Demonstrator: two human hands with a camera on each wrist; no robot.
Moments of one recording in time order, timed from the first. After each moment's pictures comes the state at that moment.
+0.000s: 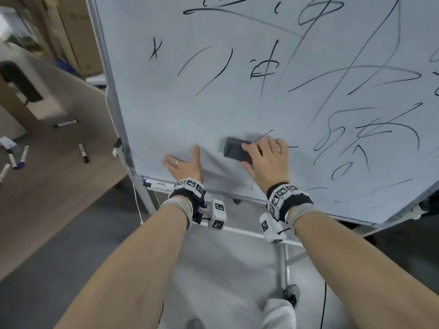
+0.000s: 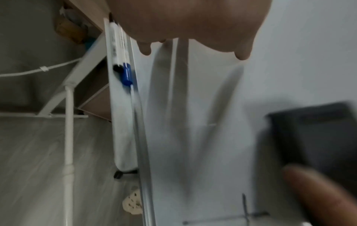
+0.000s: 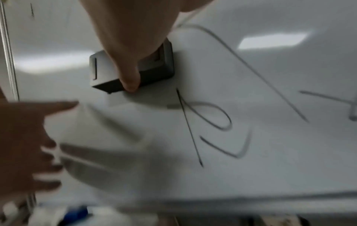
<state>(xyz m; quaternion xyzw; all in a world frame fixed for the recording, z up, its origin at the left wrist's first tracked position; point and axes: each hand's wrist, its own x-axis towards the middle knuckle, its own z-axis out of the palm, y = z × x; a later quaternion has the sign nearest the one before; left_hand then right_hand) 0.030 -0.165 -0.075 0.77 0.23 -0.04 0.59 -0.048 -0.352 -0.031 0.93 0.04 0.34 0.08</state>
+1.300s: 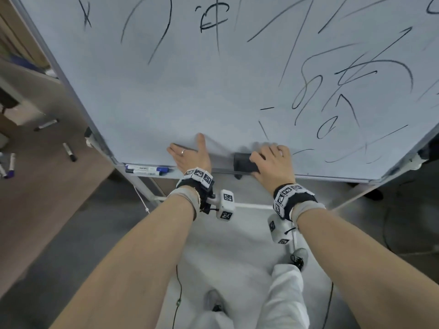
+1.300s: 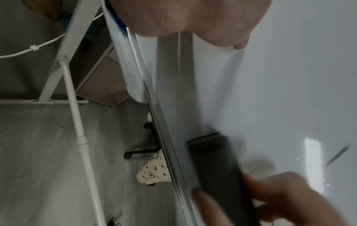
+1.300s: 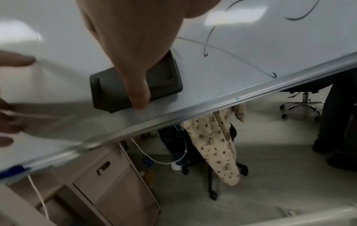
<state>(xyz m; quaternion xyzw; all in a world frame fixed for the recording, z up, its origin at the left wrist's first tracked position) -0.006 -0.233 -0.105 0.84 0.18 -0.03 0.52 -0.118 -0.407 -0.117 0.98 -0.02 0.17 0.06</state>
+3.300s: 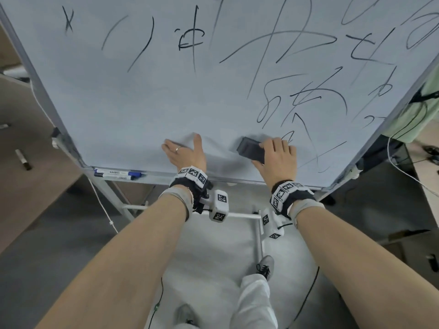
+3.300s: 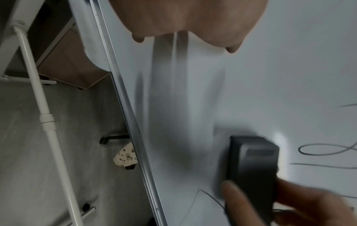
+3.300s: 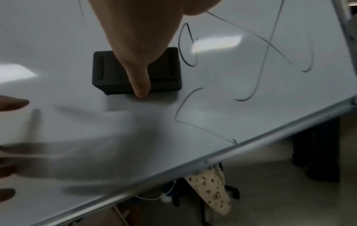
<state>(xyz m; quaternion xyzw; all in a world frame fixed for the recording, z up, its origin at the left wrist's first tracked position) -0.031 -0.274 -0.068 0.78 0.15 -0.04 0.61 -0.157 -0.448 -0.059 0.96 -0.19 0.22 0.03</state>
